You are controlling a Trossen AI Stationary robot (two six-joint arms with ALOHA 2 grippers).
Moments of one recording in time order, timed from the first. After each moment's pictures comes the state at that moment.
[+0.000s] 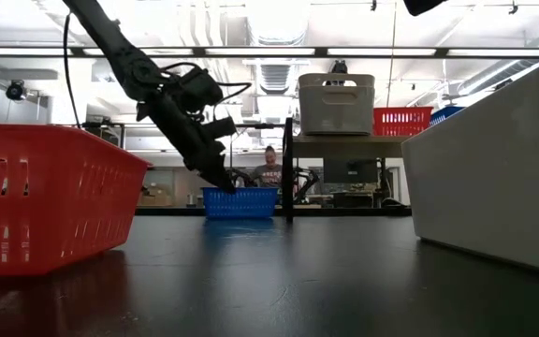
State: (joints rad) left arm 0.54 1.66 0.86 0.04 0.07 0.24; right arm 0.53 1.28 0.92 -0.26 0.34 -0.04
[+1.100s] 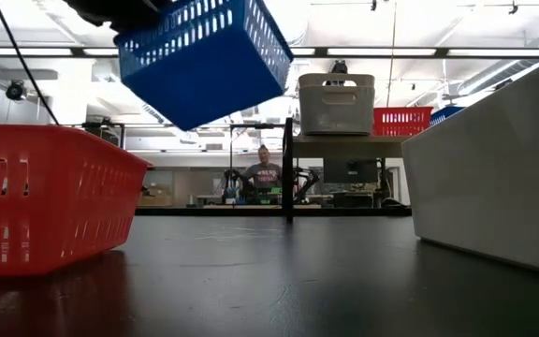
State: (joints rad) left arm -0.27 1.07 0.78 -0.23 0.02 0.14; right arm 0.45 1.32 0.99 -0.17 0.33 -0.13
